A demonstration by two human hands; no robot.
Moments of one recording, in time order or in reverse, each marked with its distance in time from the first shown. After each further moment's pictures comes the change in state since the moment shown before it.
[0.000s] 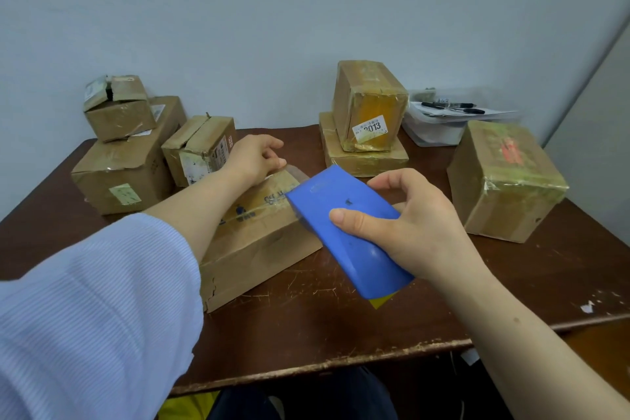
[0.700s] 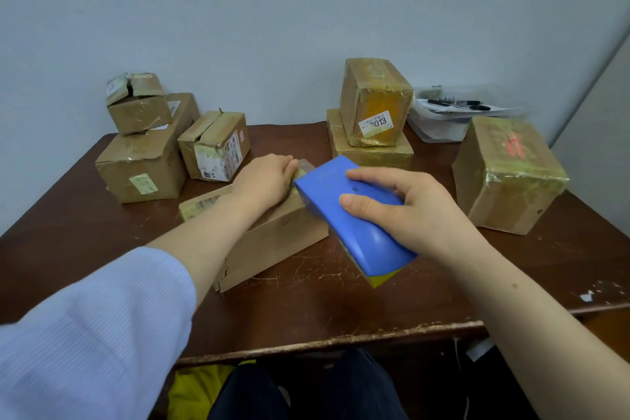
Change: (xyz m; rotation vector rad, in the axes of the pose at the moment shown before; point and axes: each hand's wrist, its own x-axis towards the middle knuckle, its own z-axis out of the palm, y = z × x) left_hand -0.056 0.018 0.010 0.416 -0.018 0.035; right_hand 0.000 0.004 -0.001 0.029 -0.123 -0.119
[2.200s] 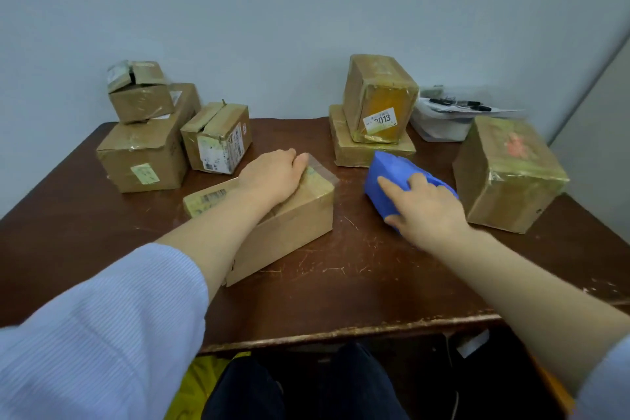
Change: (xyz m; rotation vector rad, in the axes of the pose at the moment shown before) left_hand -0.012 0.011 -0.006 0.012 -0.030 -0.052; right_hand 0.037 0.048 0.001 -1.173 -0.118 0.047
